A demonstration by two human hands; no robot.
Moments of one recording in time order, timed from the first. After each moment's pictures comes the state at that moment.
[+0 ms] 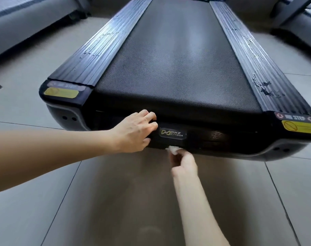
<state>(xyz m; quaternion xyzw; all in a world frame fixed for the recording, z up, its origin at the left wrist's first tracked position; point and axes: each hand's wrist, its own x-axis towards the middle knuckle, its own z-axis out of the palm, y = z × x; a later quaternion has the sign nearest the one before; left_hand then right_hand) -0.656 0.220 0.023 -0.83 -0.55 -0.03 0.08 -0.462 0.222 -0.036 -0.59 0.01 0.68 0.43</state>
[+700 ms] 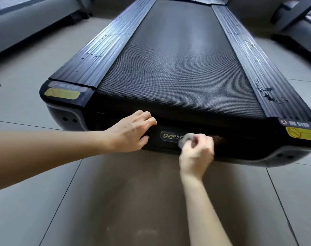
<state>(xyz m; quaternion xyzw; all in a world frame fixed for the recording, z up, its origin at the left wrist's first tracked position) -0.674 0.221 0.020 -0.83 -0.55 -0.12 0.03 -0.454 0.252 -0.046 -0.62 -0.58 0.09 0.52</state>
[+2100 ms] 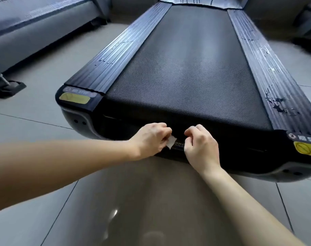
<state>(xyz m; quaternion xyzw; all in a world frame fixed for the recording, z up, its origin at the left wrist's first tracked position) -0.620 0.238 0.017 -0.76 -0.61 -0.19 -0.05 -0.429 0.287 0.012 -0.46 -0.82 0.09 0.32</state>
